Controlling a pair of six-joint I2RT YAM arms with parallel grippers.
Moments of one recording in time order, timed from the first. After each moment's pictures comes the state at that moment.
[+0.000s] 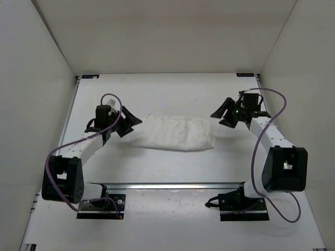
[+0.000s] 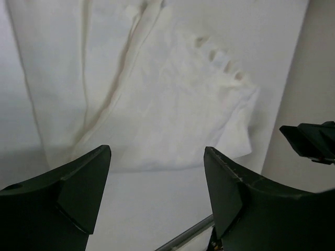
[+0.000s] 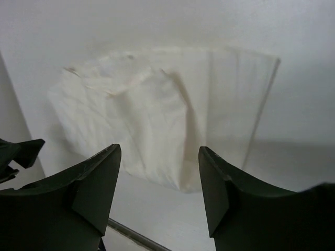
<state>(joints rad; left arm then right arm) -0.12 1.35 0.73 -0.02 0.40 -0.82 -0.02 1.45 1.00 -0.33 -0.48 0.59</state>
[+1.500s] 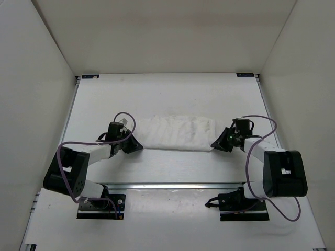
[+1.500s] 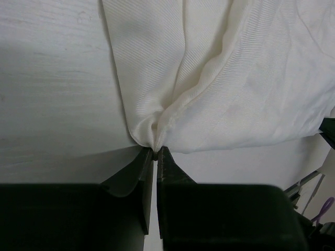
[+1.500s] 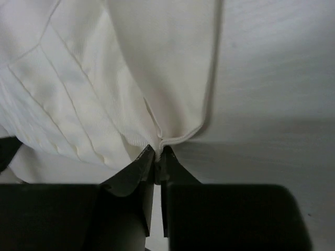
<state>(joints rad) -0.27 1.42 0.48 0.08 0.31 -0.73 0.02 1.37 0.55 -0.15 -0.42 0.58</state>
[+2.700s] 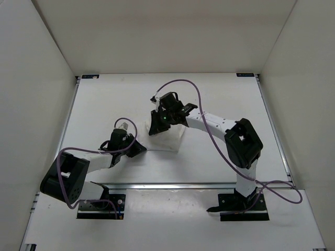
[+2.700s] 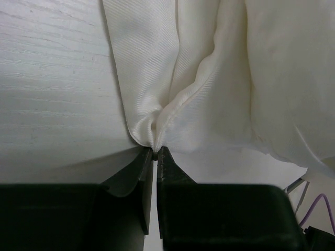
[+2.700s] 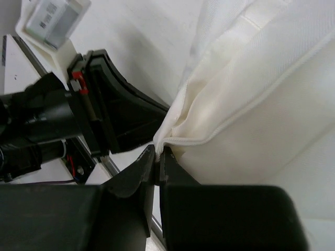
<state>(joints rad) -0.37 1.36 0.34 0.29 0.23 -0.87 0.76 1.90 1.46 -0.37 -0.45 0.46</state>
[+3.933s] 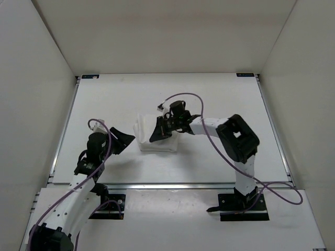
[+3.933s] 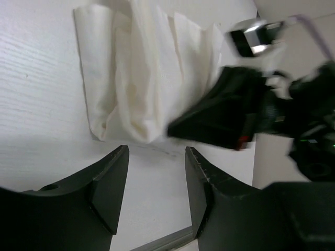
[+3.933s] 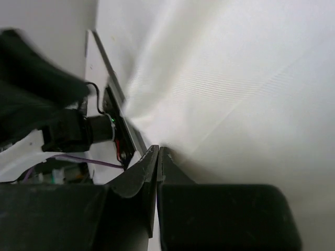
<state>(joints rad) -0.23 0.65 0.33 -0.12 0.19 -0.95 0.65 1.93 1.20 0.12 -0.82 0.69</state>
